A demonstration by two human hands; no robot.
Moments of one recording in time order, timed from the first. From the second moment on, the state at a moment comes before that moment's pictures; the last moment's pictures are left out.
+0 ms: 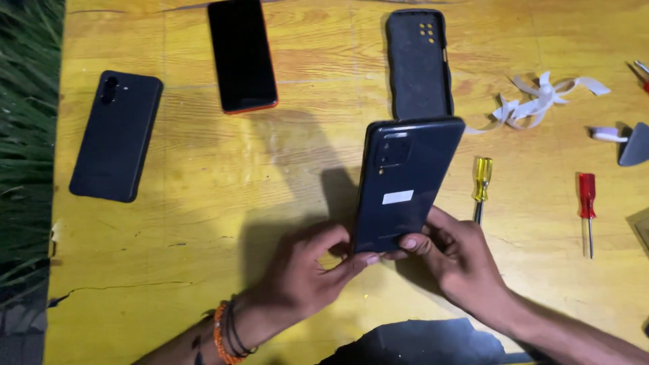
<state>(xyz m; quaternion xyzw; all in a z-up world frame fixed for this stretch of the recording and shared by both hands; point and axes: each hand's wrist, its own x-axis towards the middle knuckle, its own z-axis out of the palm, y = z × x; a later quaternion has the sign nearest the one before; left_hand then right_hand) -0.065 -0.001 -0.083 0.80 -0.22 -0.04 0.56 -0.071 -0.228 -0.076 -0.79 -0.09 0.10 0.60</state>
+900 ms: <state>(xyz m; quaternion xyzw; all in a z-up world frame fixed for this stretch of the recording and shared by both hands) -0.051 0.030 -0.042 0.71 -0.11 0.00 0.70 -0.083 -0.226 -0.085 -0.81 -0.11 0.31 0.48</state>
